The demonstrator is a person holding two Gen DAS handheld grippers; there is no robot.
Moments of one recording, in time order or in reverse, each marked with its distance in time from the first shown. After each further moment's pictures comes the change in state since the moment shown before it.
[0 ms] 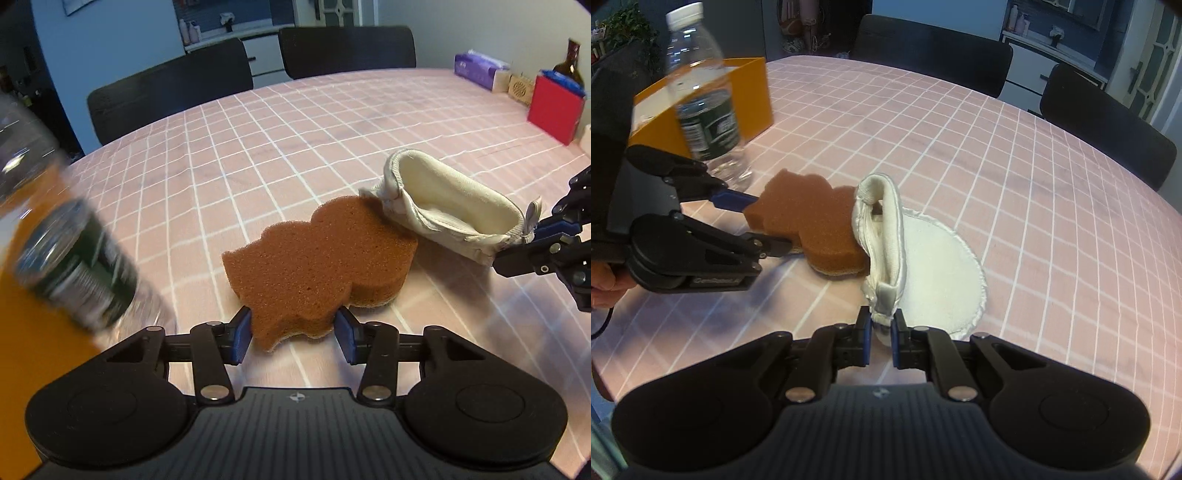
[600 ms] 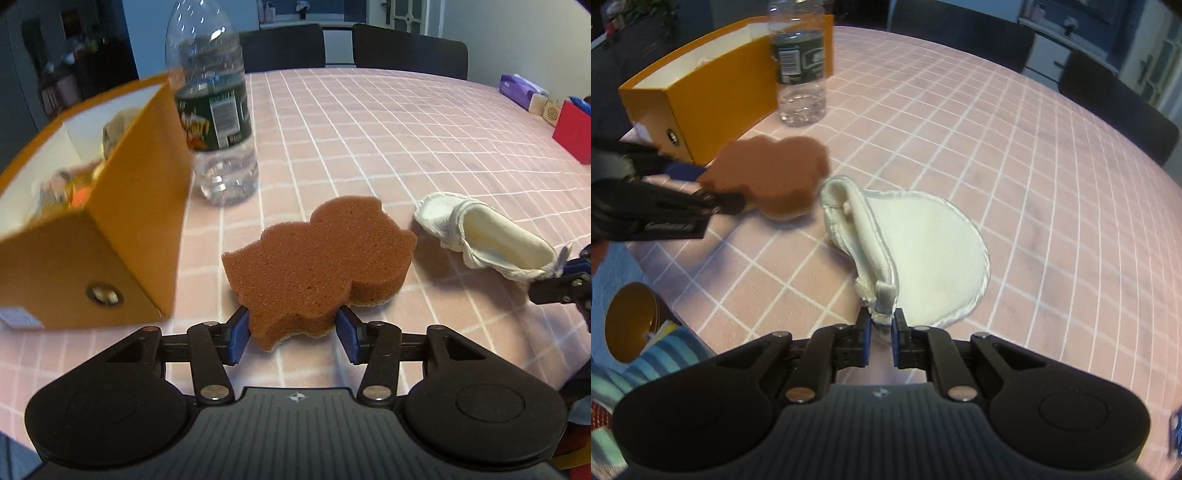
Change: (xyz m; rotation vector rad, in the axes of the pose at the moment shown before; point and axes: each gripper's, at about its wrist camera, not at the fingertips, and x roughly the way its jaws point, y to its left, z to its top) left arm -0.072 0.011 -0.094 -0.218 0.039 0.074; right arm -0.029 0.062 -0.071 0.010 0.064 0.024
